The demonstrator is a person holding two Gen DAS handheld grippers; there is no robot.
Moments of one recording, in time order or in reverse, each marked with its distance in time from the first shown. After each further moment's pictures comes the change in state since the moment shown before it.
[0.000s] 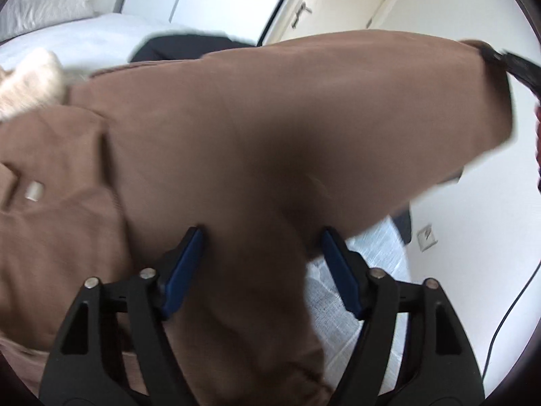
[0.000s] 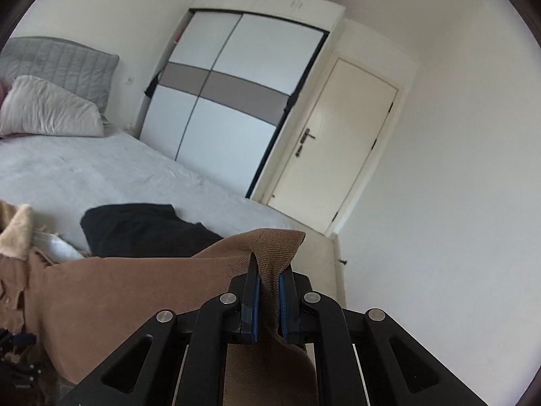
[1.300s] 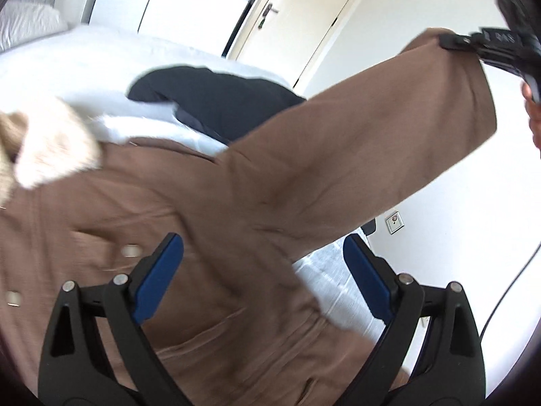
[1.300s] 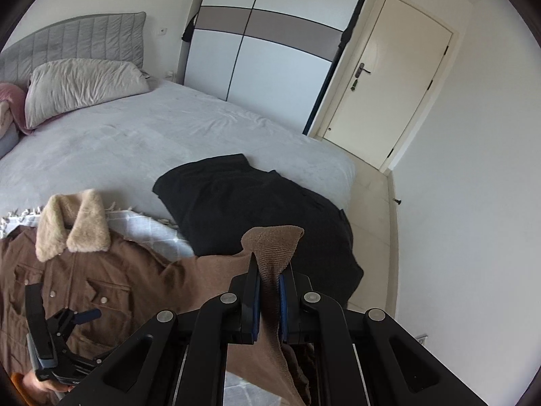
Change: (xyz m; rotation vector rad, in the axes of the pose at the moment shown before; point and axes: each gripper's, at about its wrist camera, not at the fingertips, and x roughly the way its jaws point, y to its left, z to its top) left arm -0.149 0.074 0.037 0.065 -0.012 -0.166; right arm -0.075 0.109 0.099 -0.009 0.293 0.286
